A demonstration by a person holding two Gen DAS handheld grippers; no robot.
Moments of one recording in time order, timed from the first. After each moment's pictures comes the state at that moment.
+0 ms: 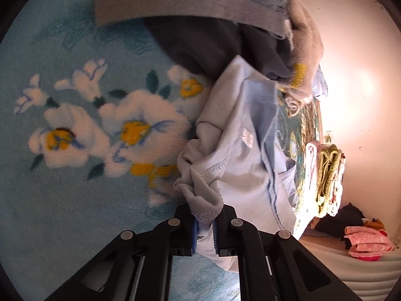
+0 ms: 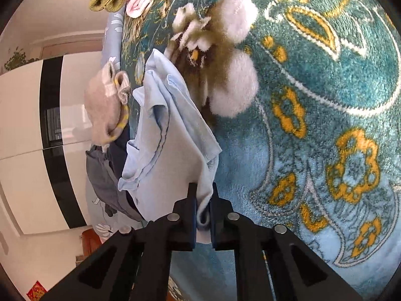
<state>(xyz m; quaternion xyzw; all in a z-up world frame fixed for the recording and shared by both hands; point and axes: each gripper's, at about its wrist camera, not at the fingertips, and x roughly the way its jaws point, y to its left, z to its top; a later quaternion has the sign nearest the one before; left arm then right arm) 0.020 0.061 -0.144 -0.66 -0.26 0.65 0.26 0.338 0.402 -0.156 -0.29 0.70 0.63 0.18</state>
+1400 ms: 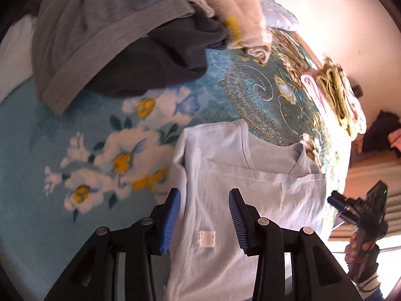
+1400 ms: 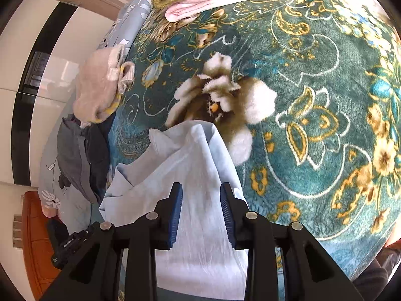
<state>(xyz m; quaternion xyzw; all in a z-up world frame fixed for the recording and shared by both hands) 0.029 0.114 -0.083 -0.61 0.03 0.70 0.36 0.335 0.434 -0.093 -0.40 0.52 0.71 0.24</state>
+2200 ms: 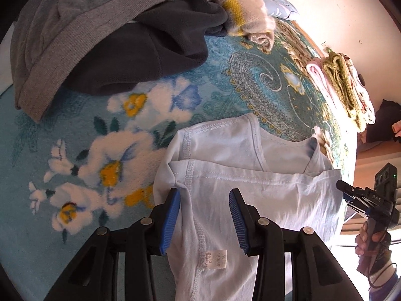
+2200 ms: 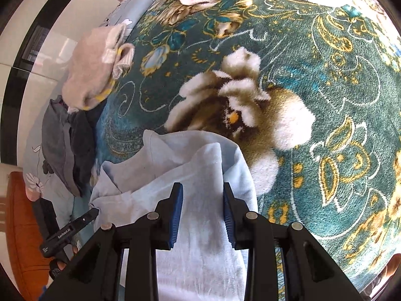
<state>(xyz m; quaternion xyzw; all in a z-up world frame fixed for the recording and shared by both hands) 0.020 0.118 -0.110 -0.63 0.03 0.69 0.37 0.296 0.442 -0.109 -0.44 0.48 0.72 0.22</state>
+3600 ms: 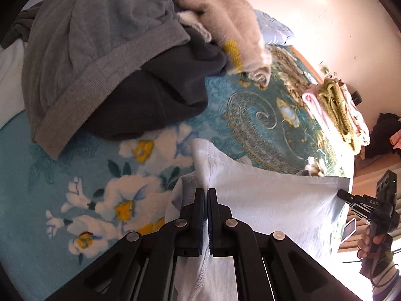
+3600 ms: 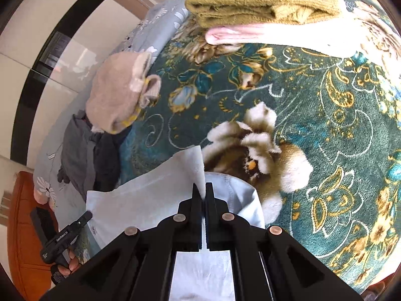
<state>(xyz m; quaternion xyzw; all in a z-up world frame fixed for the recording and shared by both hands) -0.010 0.127 -0.090 -0.58 0.01 0.73 0.36 0.289 0.463 -0.068 -0.40 0.46 0.76 0.23</state>
